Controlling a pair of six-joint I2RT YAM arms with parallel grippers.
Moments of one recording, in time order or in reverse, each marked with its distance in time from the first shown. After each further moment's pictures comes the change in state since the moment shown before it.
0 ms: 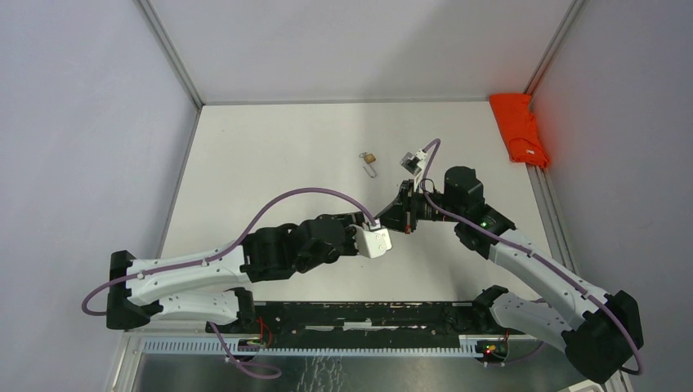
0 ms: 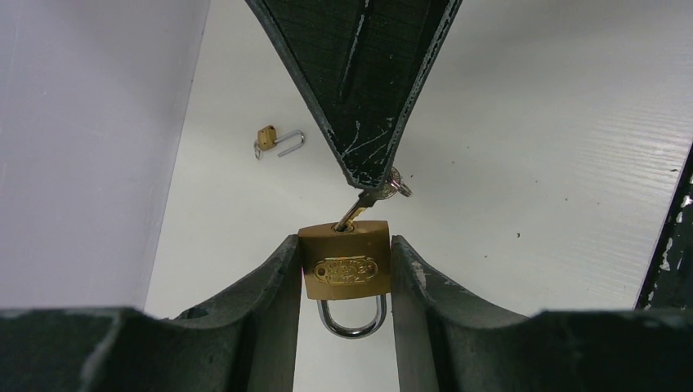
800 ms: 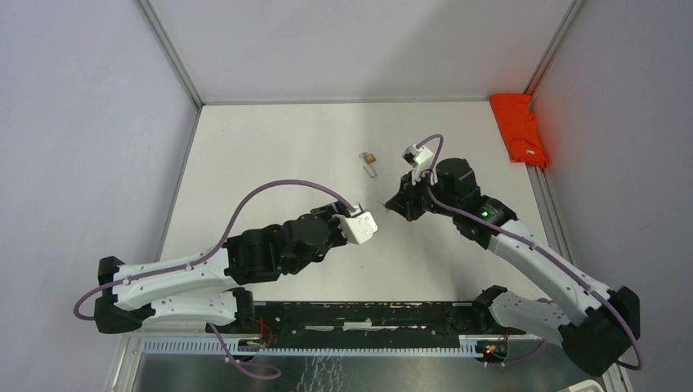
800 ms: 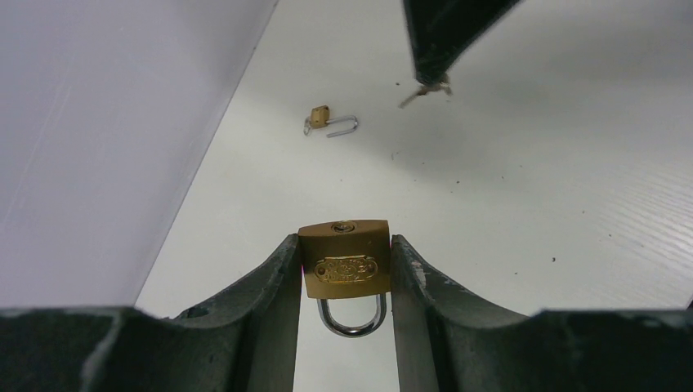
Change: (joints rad) left arm 0.000 -0.077 -0.018 0.032 -0.154 -0.079; right arm 0.001 0.019 0.154 -0.335 0.420 -0.304
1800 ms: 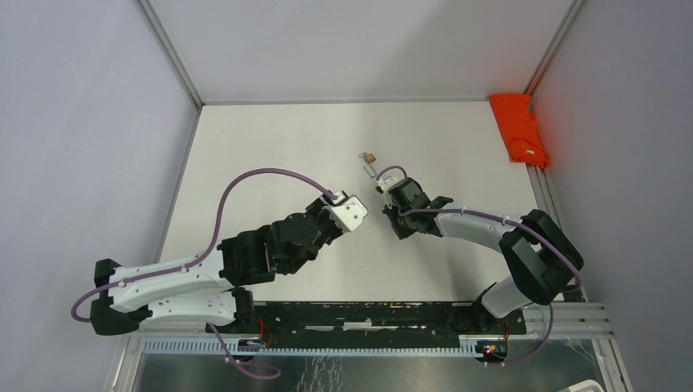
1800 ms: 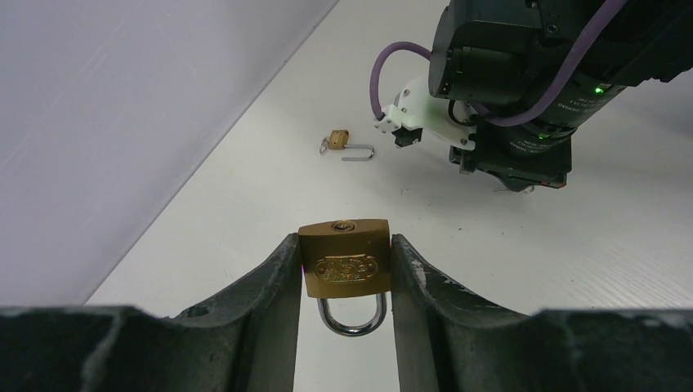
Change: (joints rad) left arm 0.000 -0.043 -0.022 0.129 -0.110 -0.112; right arm 0.090 0.507 -0.084 0.002 0.406 -0.130
